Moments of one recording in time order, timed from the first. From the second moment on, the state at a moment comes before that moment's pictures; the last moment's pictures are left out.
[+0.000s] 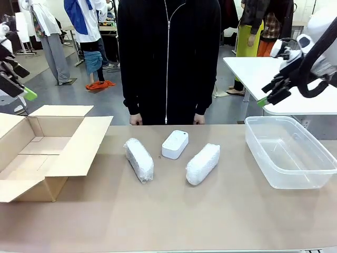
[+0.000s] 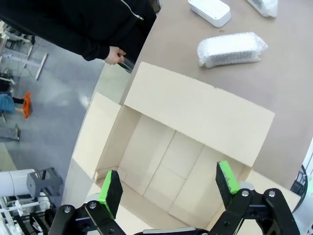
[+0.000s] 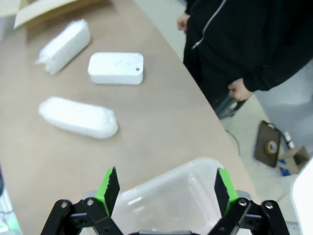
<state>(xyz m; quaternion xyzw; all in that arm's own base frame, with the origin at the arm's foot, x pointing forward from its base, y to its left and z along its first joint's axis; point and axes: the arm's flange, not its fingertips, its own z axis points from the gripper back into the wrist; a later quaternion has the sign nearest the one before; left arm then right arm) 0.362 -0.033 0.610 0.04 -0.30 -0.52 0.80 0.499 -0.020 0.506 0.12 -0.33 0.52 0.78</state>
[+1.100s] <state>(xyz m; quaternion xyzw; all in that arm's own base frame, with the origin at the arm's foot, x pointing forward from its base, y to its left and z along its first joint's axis) 0.341 0.036 0.628 -0.03 -0.34 -0.56 0.75 0.472 -0.092 0.560 0.12 -0.33 0.56 0.75</state>
